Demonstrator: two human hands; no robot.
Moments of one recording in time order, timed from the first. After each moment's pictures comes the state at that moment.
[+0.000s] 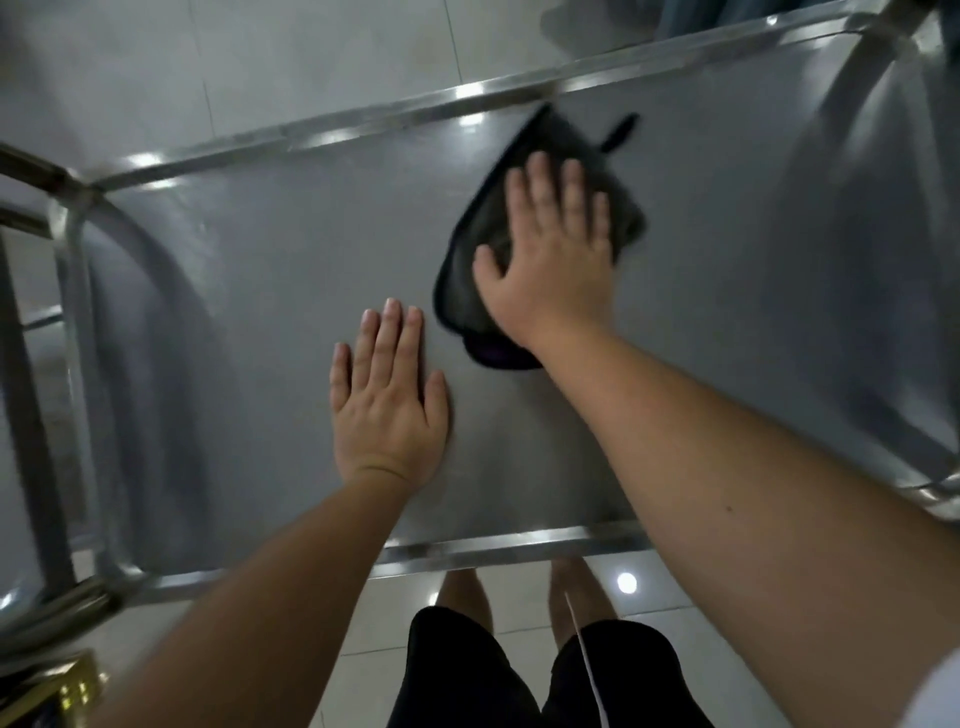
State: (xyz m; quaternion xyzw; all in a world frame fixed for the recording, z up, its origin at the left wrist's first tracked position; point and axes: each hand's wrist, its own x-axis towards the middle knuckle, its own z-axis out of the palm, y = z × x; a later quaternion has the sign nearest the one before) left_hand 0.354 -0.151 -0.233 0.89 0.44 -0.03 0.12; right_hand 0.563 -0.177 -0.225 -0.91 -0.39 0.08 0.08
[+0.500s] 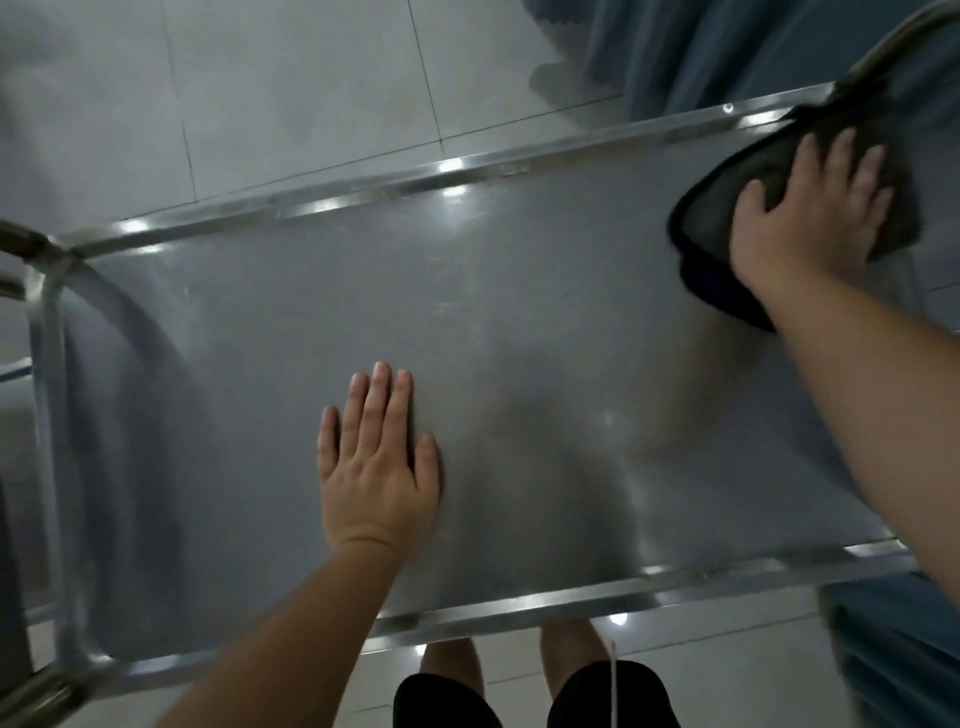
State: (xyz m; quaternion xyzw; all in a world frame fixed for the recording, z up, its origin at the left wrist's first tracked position) left_hand 0.351 -0.150 -0.237 0.89 0.44 -0.02 0.13; right_hand 0.776 -0.267 -0.223 -0.99 -0.11 0.05 0.05
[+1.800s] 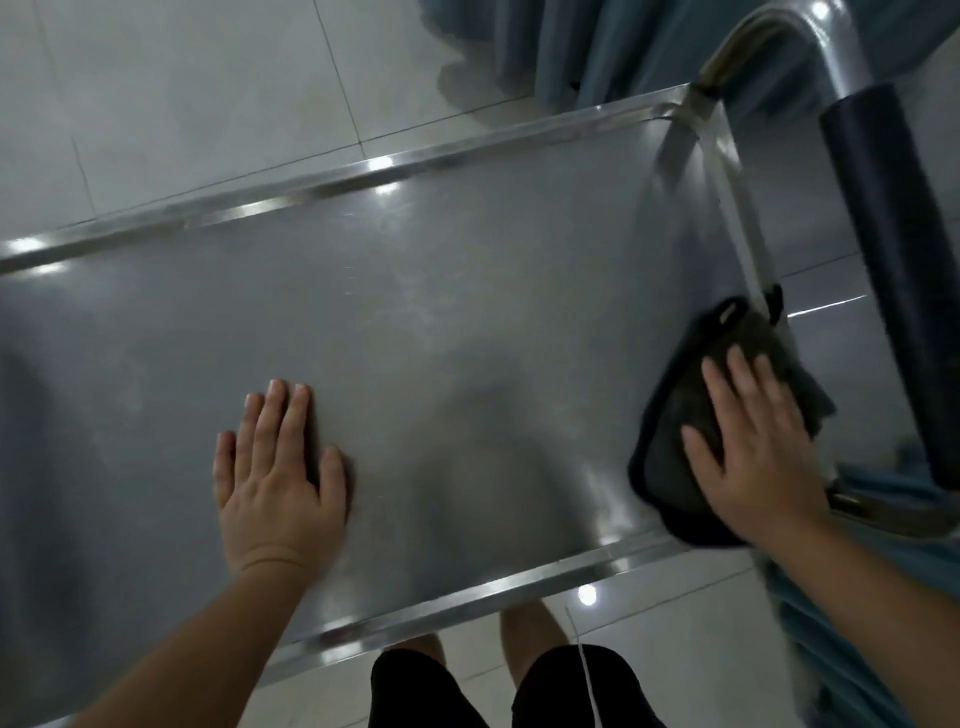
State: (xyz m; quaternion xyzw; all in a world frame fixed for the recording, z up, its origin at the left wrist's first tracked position) left_hand 0.351 -0.148 -0.237 0.88 0.45 -0.02 0.15; right_hand 0.656 -0.500 -0.223 -0.93 -0.35 0.08 0.01
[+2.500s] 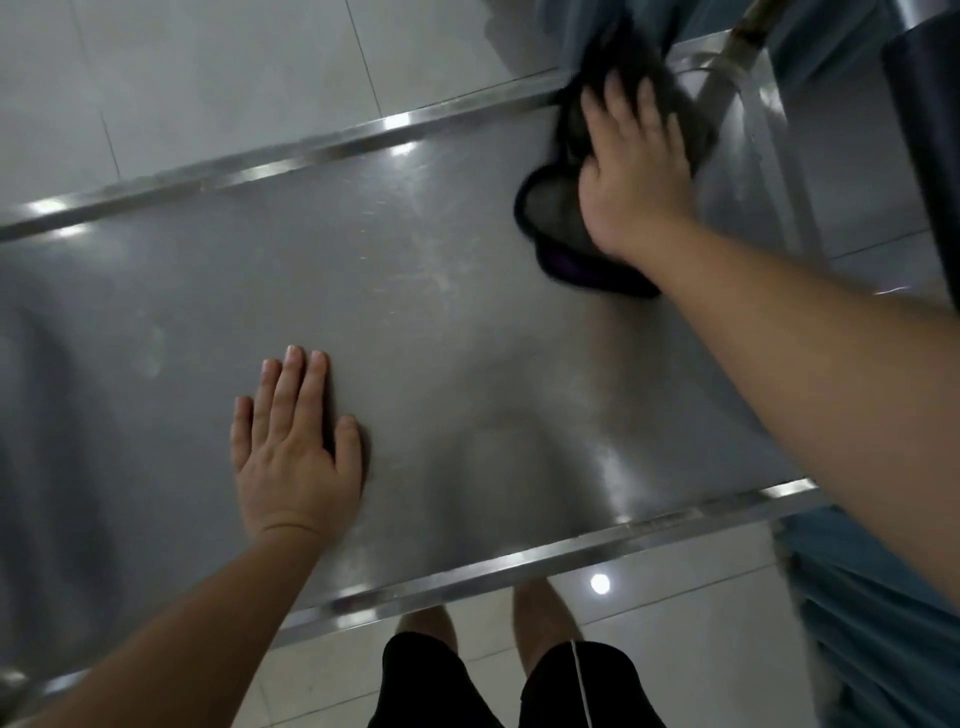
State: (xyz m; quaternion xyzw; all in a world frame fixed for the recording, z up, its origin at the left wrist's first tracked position) left_hand 0.352 -0.147 -0.239 0.89 0.44 -0.01 0.13; right_hand 0.754 -0.236 -0.216 -0.92 -0.38 0.11 0.05
